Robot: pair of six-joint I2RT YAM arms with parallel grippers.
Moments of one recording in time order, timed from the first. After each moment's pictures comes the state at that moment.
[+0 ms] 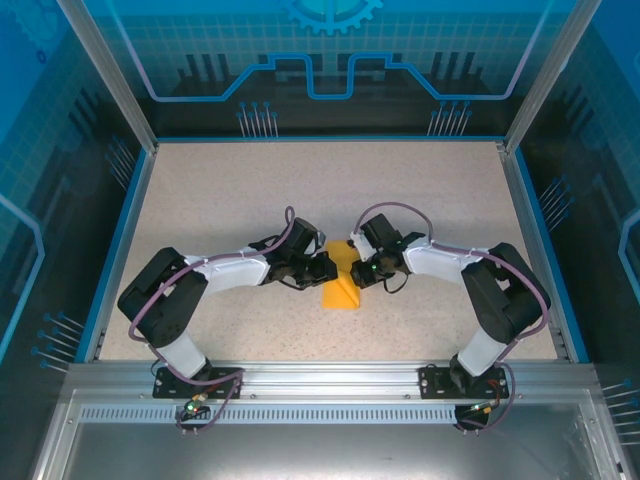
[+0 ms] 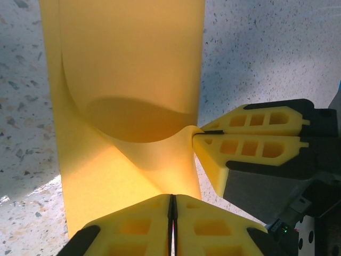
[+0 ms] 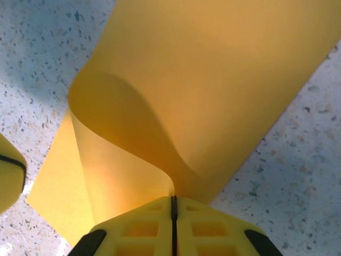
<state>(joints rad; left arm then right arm) -0.66 1.67 0.86 -0.10 0.41 -0.93 0.57 1.66 0.88 -0.41 -0.27 0.19</state>
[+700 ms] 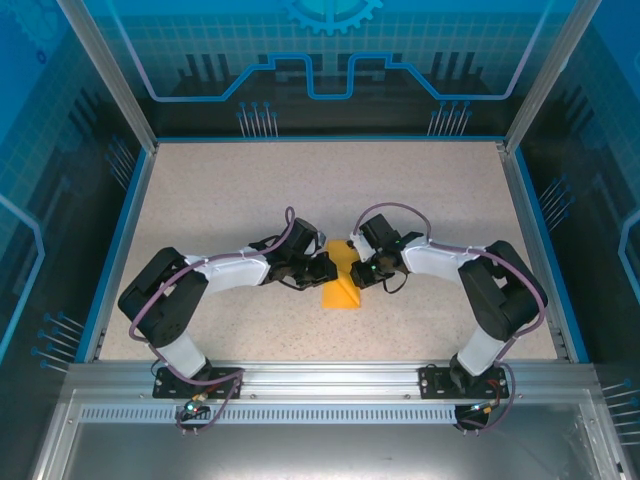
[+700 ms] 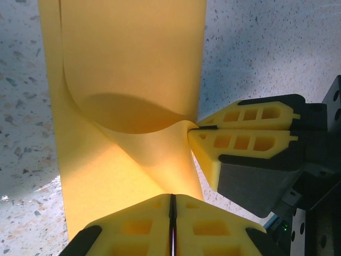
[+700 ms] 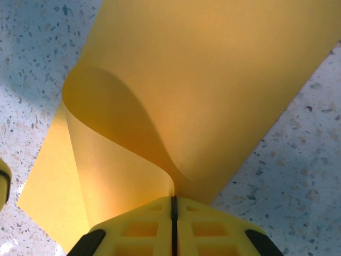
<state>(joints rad) -0.66 1.67 0.86 -0.11 0.42 -0.93 0.57 1.68 0.89 -0.41 -0.26 0.19</state>
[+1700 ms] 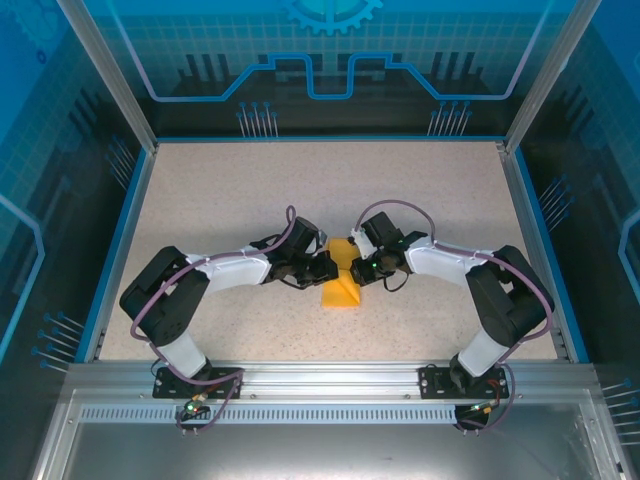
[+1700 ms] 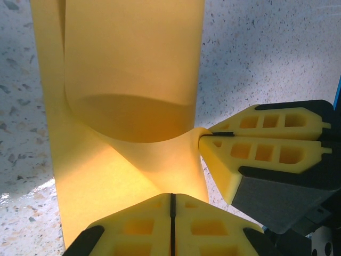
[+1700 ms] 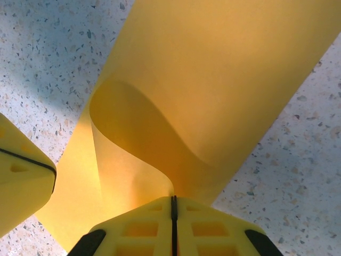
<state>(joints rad) -0.66 1.68 0.88 -0.11 0.42 -0.93 0.57 1.64 0.89 -0.41 -0.26 0.20</state>
